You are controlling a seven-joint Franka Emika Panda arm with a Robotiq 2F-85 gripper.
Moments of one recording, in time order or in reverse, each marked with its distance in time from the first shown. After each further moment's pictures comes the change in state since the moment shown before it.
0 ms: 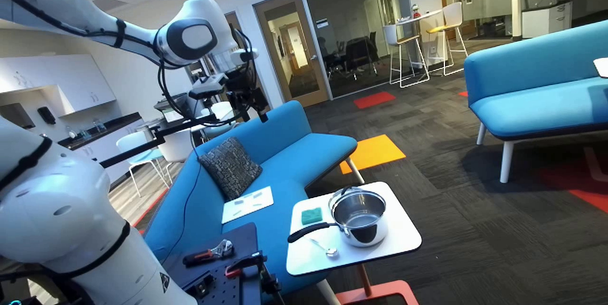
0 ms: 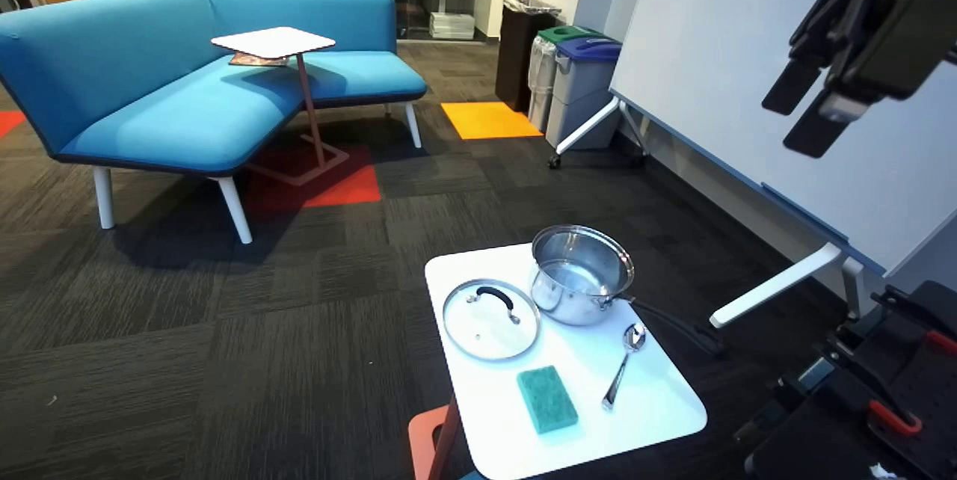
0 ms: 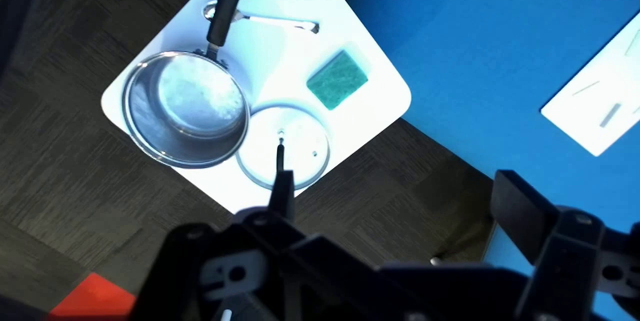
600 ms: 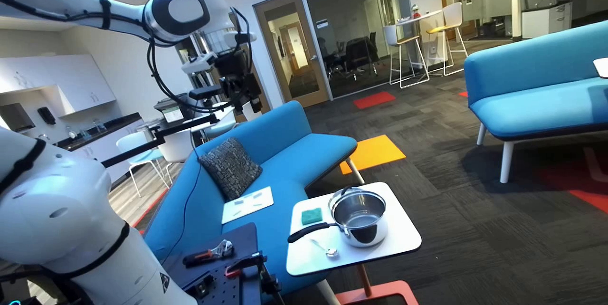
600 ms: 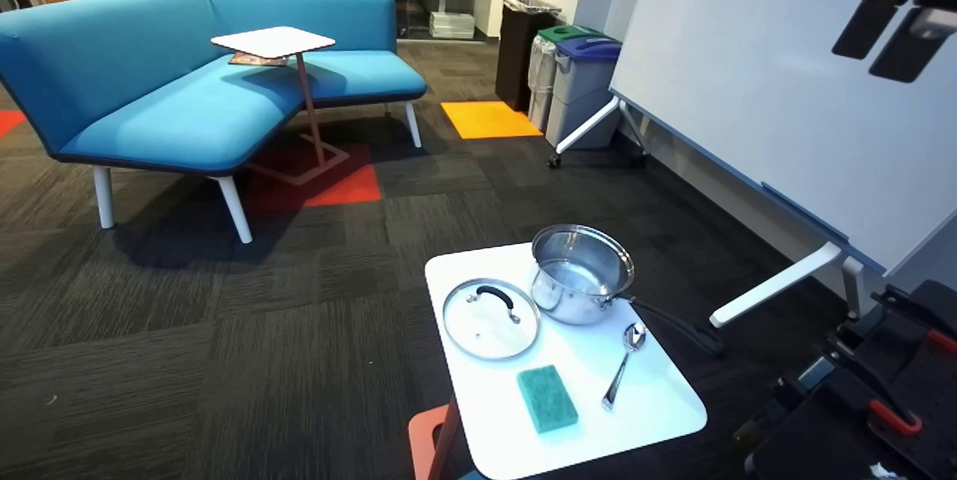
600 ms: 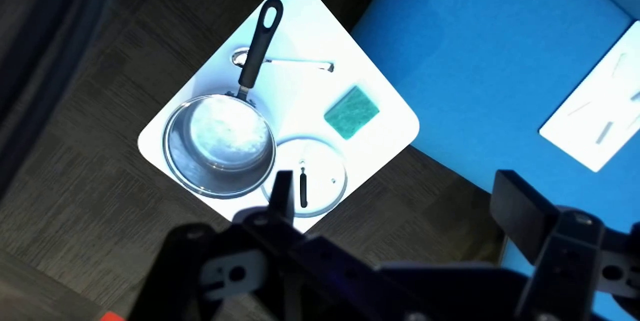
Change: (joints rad) arm -0.033 -0.095 -0.075 0.060 -0.001 -0.244 -0.042
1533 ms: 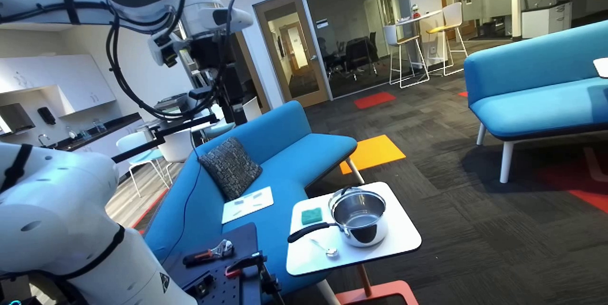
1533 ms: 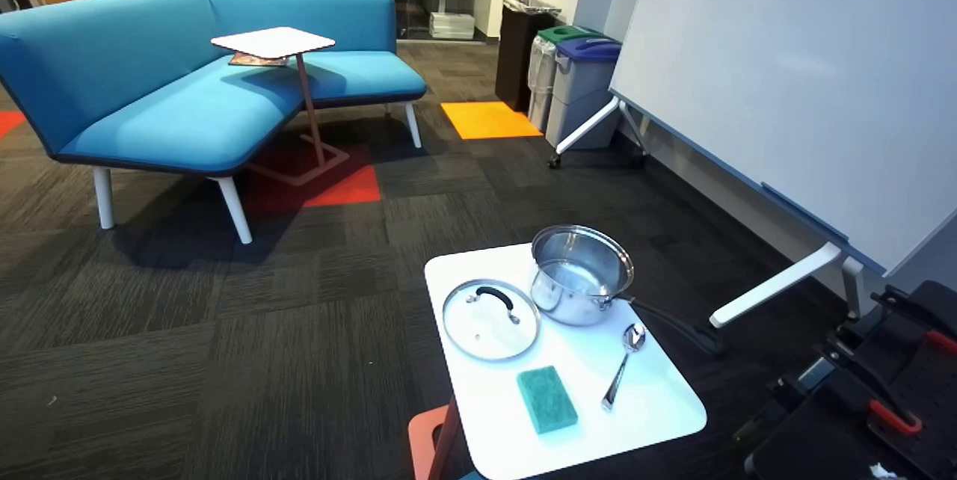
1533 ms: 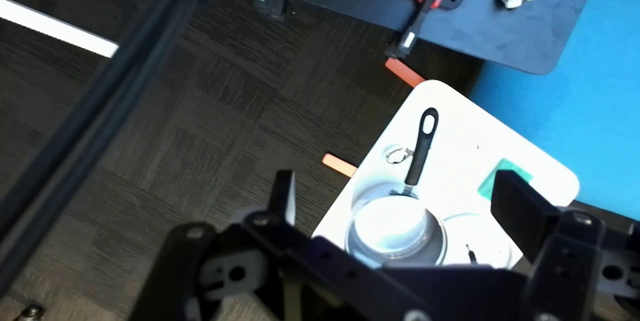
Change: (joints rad) arm -0.206 -0.253 -0.155 -0.116 -0.204 -0.265 -0.031
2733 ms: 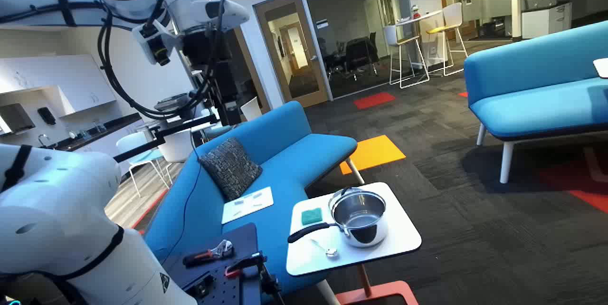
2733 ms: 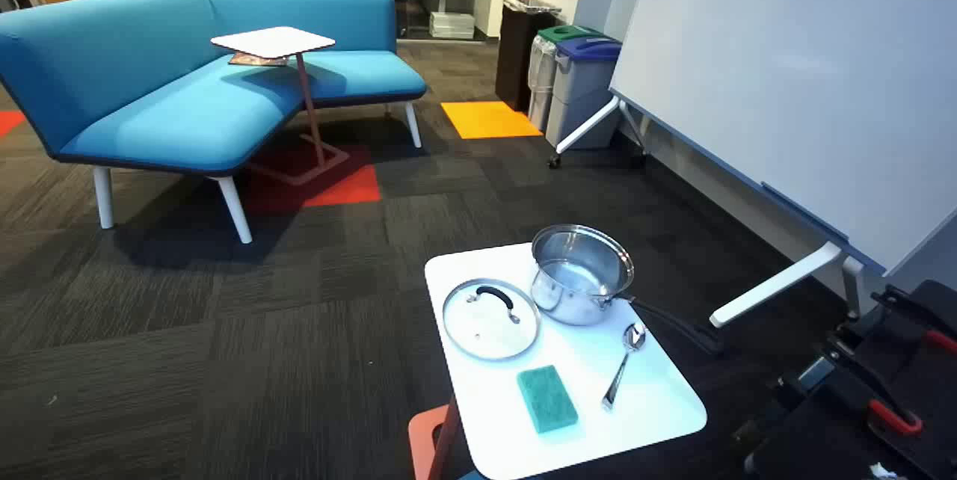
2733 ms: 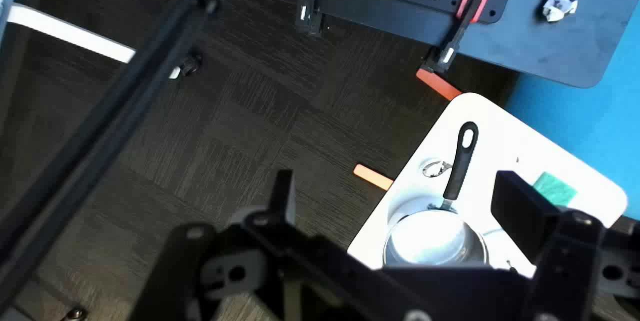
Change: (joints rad) arm -0.041 -0.036 -0.011 -0.003 -0.083 -0.047 -0.017
